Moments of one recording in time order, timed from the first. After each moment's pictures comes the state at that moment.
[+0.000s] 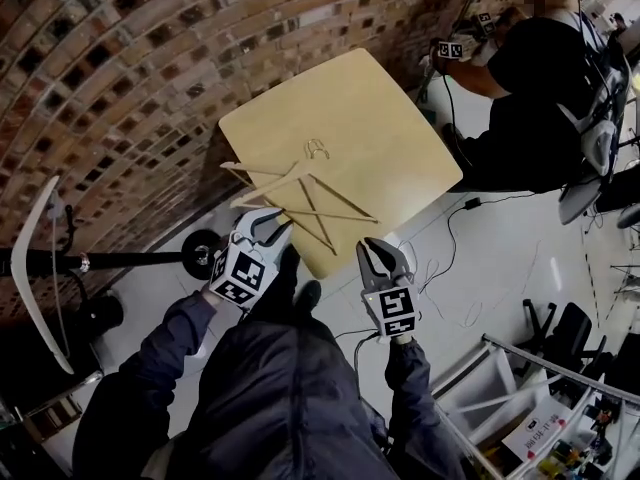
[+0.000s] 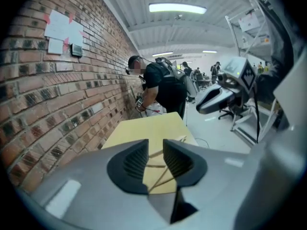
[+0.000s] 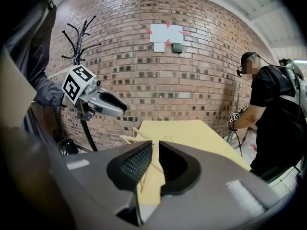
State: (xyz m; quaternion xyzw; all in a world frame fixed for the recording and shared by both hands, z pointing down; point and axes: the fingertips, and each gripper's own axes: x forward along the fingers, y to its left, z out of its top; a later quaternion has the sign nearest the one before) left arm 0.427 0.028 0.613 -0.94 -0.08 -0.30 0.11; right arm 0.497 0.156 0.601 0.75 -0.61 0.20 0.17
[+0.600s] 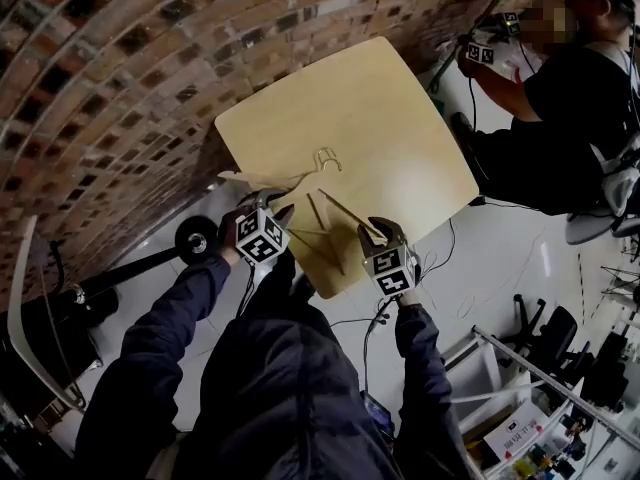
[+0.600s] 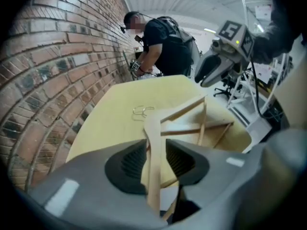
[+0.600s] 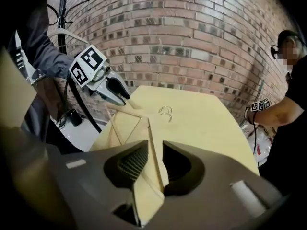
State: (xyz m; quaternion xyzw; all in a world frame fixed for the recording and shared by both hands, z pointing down) left arm 0.487 -0.066 0.794 -0.88 -0.13 -0.45 0.11; right arm 0.574 0.075 0.739 0.65 -0.61 0.30 0.34
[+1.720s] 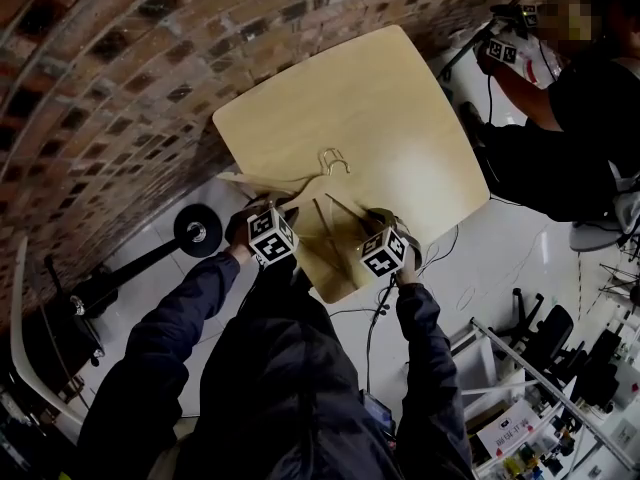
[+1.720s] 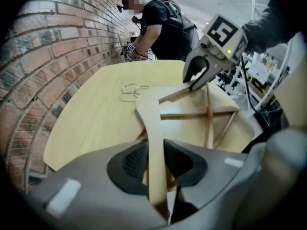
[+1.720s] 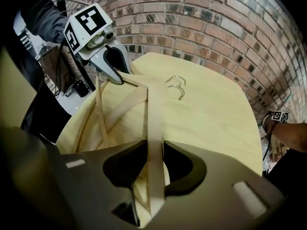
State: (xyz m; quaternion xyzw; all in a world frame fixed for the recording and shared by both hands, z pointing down) left arm 0.483 -0.054 0.854 -0.84 -0.17 -0.51 0.07; right arm 0.584 0.064 0.831 0.54 -0.61 0.34 0.46
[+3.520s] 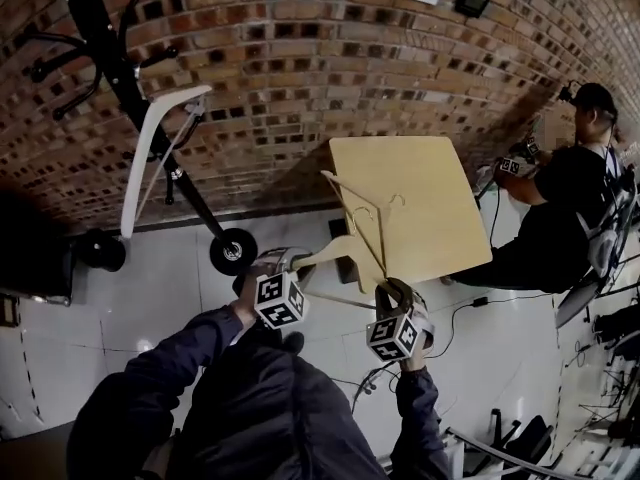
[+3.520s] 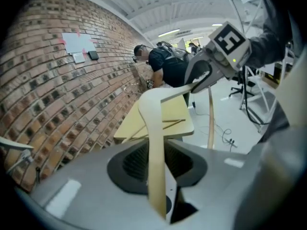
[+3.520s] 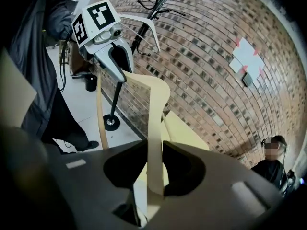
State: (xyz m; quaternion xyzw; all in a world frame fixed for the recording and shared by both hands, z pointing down) left arm 0.234 0.075 0.623 -0.90 0.05 -0.39 0.18; right arm 0.356 0.173 0.604 0.59 -0.64 0.04 0.49
